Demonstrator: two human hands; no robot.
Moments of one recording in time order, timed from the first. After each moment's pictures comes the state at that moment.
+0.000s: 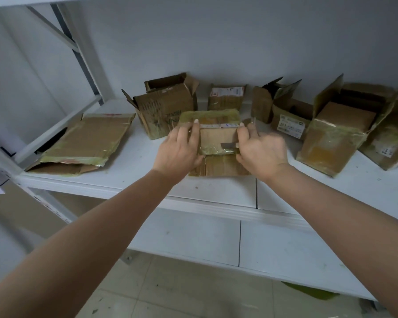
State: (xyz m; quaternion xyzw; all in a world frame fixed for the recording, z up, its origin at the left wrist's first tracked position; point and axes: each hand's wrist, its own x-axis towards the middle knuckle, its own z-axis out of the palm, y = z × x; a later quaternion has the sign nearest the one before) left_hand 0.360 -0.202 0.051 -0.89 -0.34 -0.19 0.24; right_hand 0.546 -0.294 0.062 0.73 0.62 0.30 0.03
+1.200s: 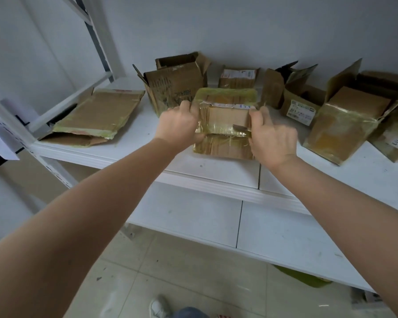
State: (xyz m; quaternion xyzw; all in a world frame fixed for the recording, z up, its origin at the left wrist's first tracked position) left_hand 0.358 -0.212 0.075 -0.87 -0.44 -0.11 0.17; right_hand 0.540 -0.313 0.055 0.77 0.59 0.24 -0.04
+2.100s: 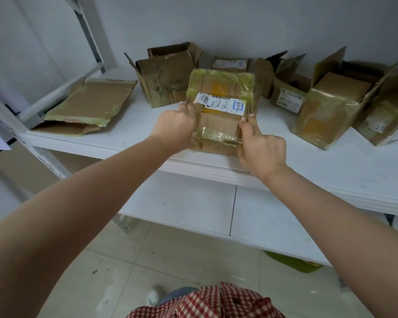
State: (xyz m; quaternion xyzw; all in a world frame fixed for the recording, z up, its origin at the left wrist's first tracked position) left_hand 0.353 -0.245 0.061 -0.88 -0.43 -0.03 0.22; right_hand 0.525 -0.356 0.022 0.76 0.62 0.16 -0.11
